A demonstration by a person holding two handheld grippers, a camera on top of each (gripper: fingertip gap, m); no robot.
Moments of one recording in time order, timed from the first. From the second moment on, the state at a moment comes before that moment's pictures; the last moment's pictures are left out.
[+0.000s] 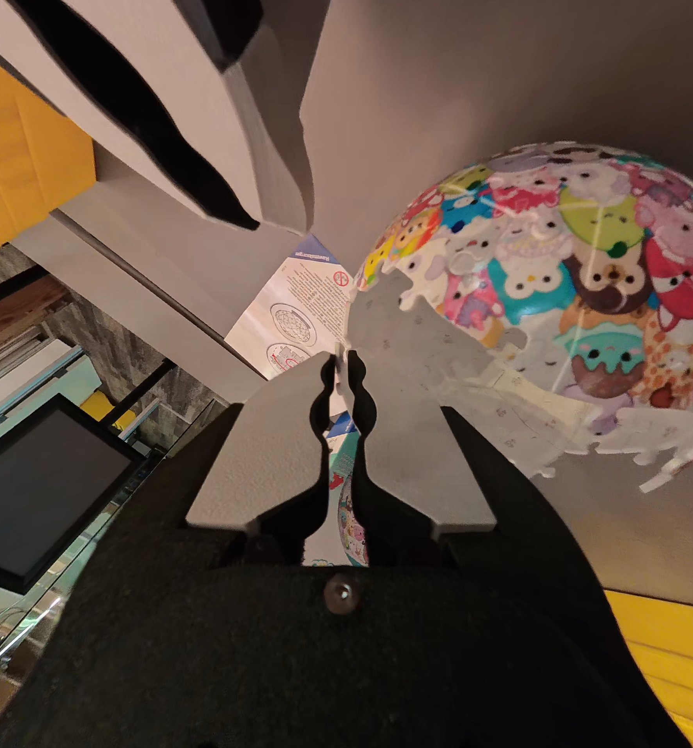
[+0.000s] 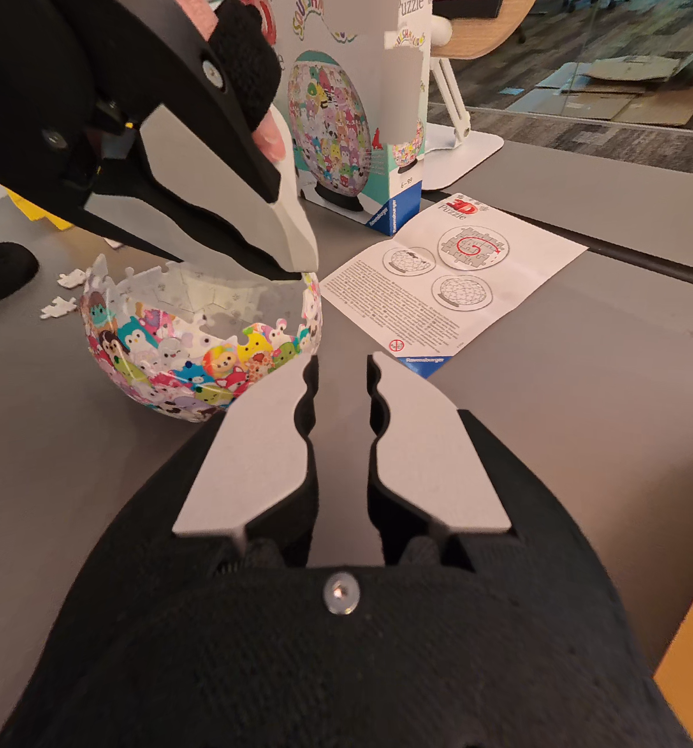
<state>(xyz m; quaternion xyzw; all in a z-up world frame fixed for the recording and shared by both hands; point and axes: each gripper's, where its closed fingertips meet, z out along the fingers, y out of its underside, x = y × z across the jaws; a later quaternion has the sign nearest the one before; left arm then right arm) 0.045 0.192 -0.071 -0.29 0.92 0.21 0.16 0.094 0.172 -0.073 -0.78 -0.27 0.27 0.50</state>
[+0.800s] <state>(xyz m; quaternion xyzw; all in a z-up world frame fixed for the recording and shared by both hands) 0.060 0.187 0.079 -0.50 0.69 -0.18 0.49 0.064 0.188 -0.046 -0.73 -0.45 0.08 0.51</state>
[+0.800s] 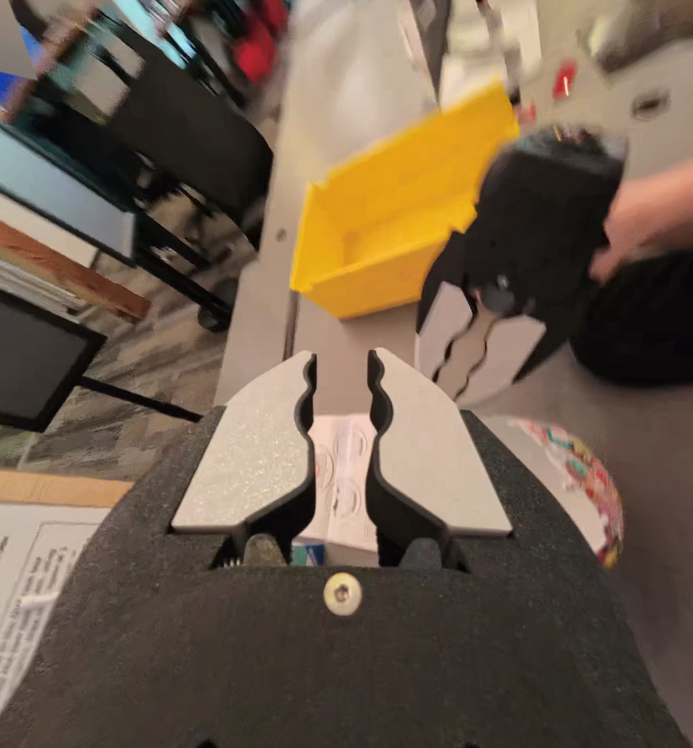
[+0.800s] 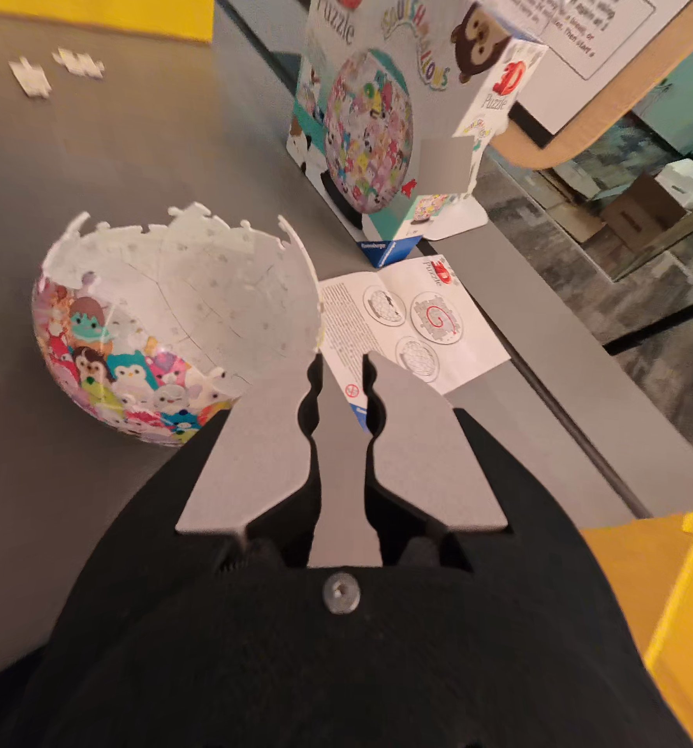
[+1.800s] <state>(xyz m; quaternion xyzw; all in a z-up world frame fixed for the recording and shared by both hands) -0.005 0.235 0.061 -0.55 0.65 -0.31 0.42 0.045 0.197 -0.058 -0.78 -0.45 -0.06 0.42</state>
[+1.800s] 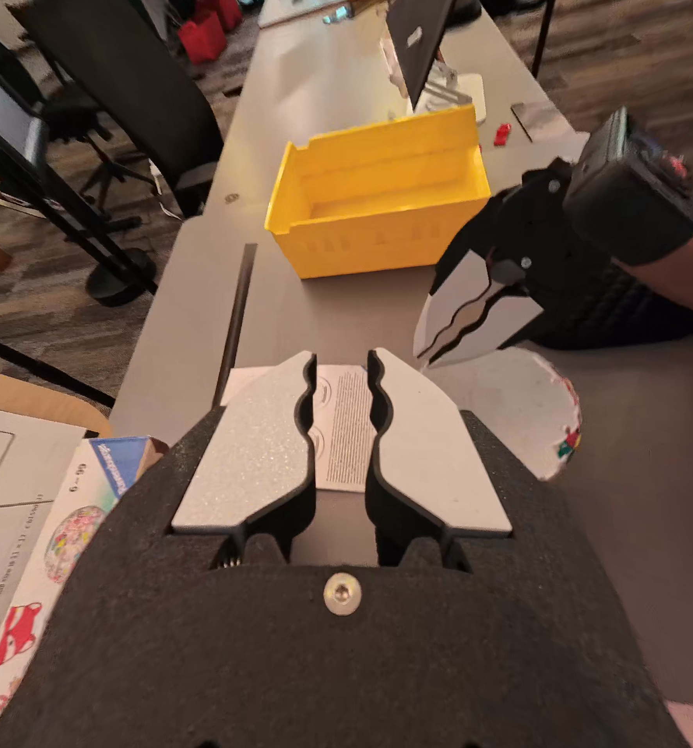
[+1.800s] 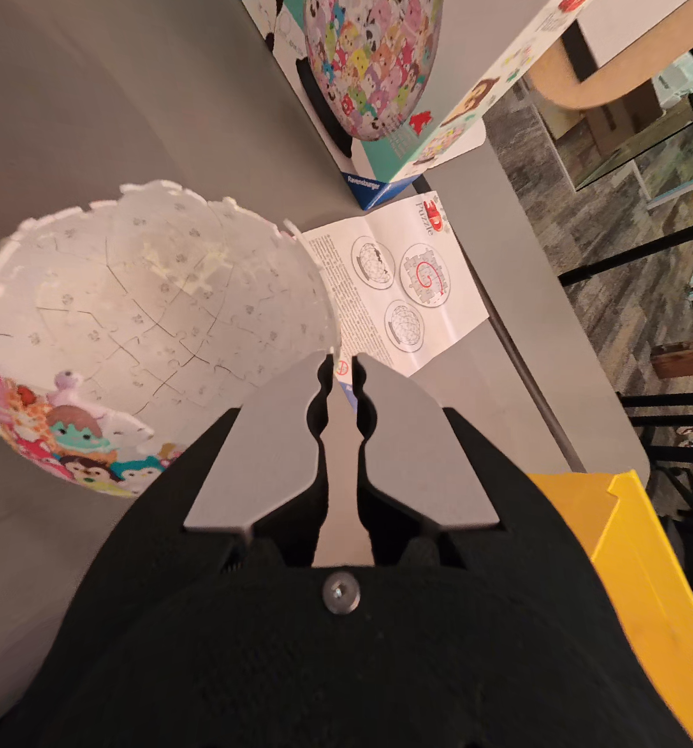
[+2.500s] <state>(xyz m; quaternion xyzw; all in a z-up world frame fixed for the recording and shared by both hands) -0.004 0.221 -0.010 -0.54 0.73 -0.33 0.25 0.035 0.204 -0.054 -0.77 -0.46 -0.01 0.44</state>
